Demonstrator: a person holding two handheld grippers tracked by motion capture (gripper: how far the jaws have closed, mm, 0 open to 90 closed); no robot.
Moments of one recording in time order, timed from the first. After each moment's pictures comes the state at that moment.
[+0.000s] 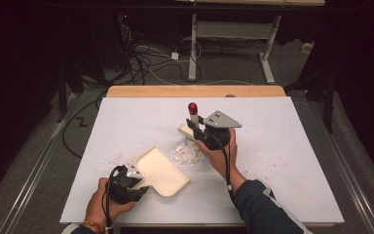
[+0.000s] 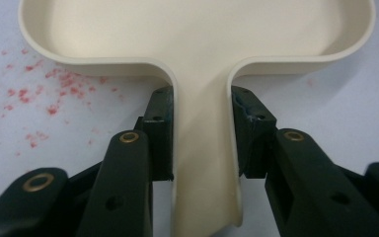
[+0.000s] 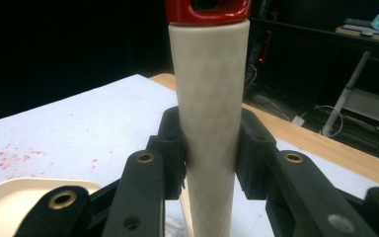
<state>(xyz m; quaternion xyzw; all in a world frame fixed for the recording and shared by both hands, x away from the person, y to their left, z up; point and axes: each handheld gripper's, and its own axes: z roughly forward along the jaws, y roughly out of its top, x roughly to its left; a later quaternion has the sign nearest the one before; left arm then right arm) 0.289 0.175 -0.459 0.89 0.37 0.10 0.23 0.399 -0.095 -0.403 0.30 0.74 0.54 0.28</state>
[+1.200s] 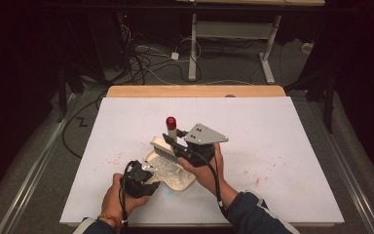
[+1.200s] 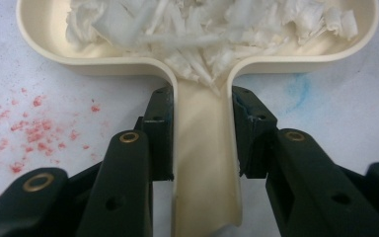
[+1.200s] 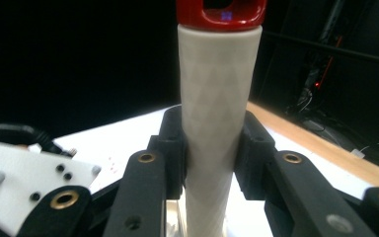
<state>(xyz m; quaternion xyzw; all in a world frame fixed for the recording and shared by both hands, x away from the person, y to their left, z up) 0.305 0.147 -0.462 0.89 0.39 0.10 0.23 0.345 -0.057 -0.379 0.22 0.75 0.58 0.24</state>
